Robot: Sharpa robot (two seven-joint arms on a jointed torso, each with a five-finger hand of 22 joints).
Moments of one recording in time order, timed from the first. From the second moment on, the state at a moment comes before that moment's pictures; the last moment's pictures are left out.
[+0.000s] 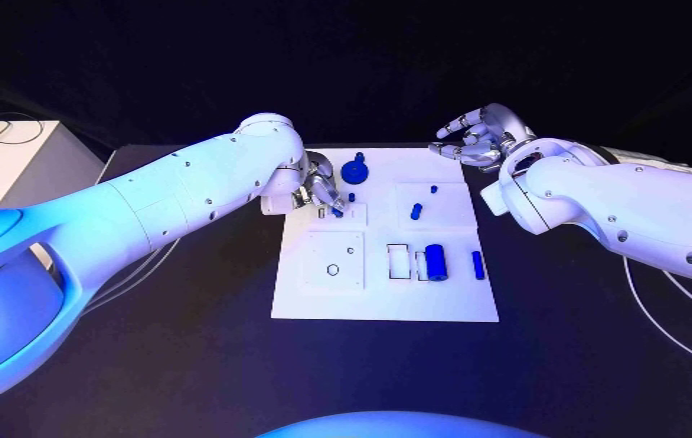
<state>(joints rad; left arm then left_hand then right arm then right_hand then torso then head) 1.27 -0.41 0.09 1.04 -1.09 0.44 -0.53 1.12 -0.20 0.78 0.25 0.25 0.75 0.08 0.99 0.70 1.36 -0.05 1.30 1.09 1.47 -0.09 1.57 1.31 0.08 1.40 0.02 1.43 1.25 1.33 -0.82 -0.10 1.47 -0.85 -0.62 -0.18 1.39 -0.20 0.20 0.29 0.34 0.91 0.16 0.21 0.29 1.47 0.08 1.54 1.31 1.47 -0.01 1.56 1.31 0.04 1.47 0.09 1.45 1.31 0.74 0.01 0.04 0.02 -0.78</state>
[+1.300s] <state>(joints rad) 1.27 -0.39 0.08 1.02 -1.10 0.44 -0.54 1.12 -0.19 0.78 0.25 0.25 0.77 0.08 0.98 0.74 1.36 -0.04 1.30 1.08 1.47 -0.09 1.57 1.31 0.08 1.40 0.02 1.43 1.25 1.33 -0.82 -0.10 1.47 -0.85 -0.62 -0.18 1.39 -0.20 0.20 0.29 0.34 0.91 0.16 0.21 0.29 1.47 0.08 1.54 1.31 1.47 -0.01 1.56 1.31 0.04 1.47 0.09 1.45 1.31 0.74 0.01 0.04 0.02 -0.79</state>
